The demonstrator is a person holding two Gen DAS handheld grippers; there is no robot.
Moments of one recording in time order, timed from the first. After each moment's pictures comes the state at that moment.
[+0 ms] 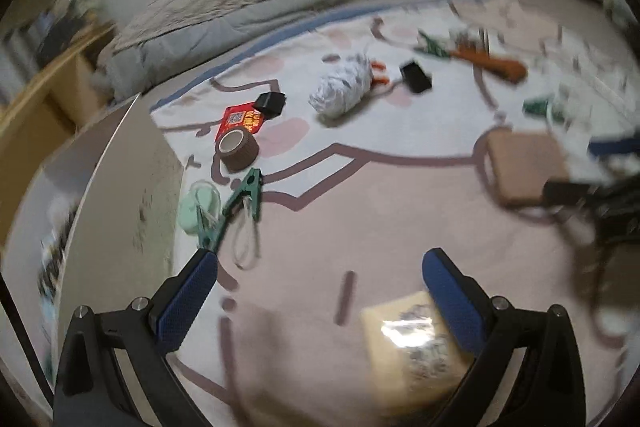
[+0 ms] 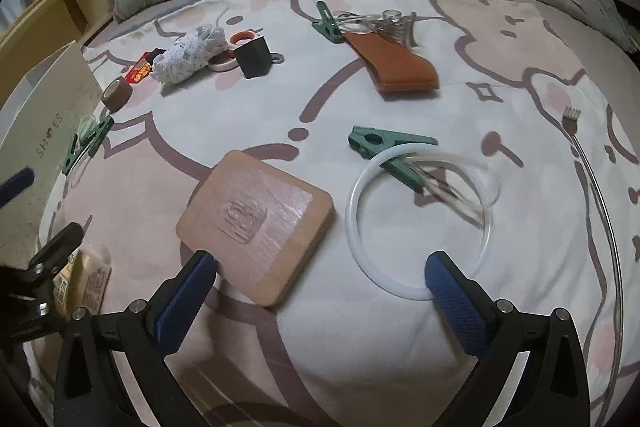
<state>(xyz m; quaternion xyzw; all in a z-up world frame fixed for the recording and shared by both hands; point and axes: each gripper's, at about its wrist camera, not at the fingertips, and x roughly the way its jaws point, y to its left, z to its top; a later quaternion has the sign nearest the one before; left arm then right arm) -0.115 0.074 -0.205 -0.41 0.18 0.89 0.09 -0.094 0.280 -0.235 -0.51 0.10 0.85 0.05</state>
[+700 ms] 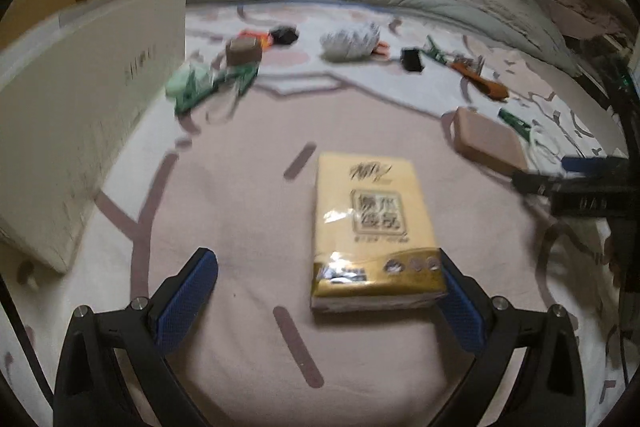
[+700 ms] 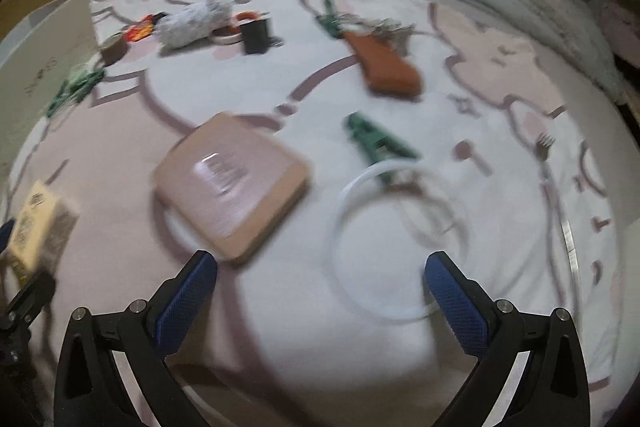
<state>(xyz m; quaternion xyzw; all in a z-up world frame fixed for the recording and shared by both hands) -0.055 0.045 -0.245 -0.44 0.00 0.89 0.10 -0.085 0.281 -0.236 -0.51 -0.01 0.85 0.08</state>
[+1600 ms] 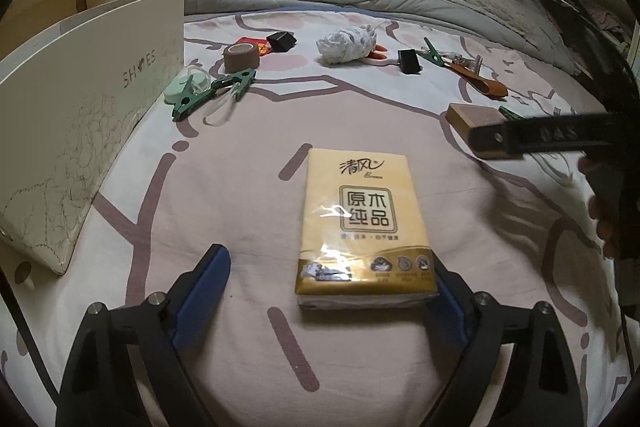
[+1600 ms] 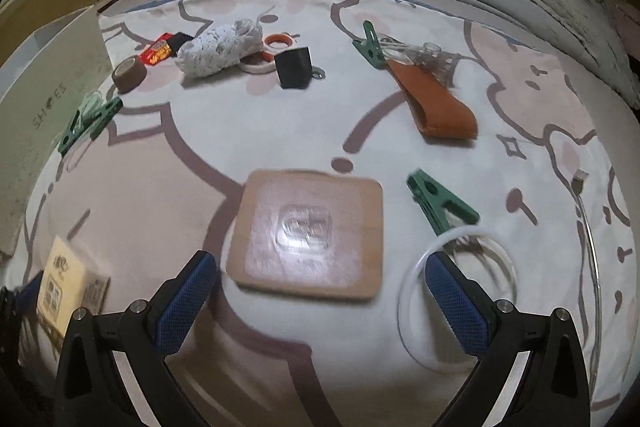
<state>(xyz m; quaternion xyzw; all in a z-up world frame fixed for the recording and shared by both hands) -0.048 0.049 -0.248 -0.42 0.01 0.90 0.09 -0.123 0.254 -0.228 -0.50 0.03 0.86 0.03</state>
